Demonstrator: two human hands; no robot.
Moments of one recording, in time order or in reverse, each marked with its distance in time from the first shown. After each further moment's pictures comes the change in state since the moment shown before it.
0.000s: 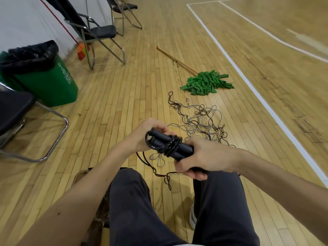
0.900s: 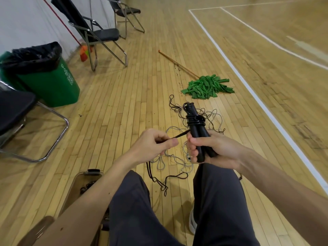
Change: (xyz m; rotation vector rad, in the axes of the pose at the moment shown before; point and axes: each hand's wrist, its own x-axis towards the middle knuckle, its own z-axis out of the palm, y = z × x) left_hand -0.022 0.001 0.018 -0.201 0.112 0.133; right_hand 0.014 0.035 -0.029 0.712 0.071 -0.142
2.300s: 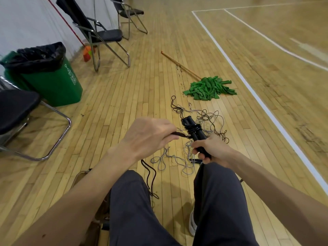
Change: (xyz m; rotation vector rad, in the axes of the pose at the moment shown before) left_hand -0.003 0.047 -0.026 0.897 0.197 0.697; right_hand 0.032 0.022 -0.034 -0.311 0.535 0.144
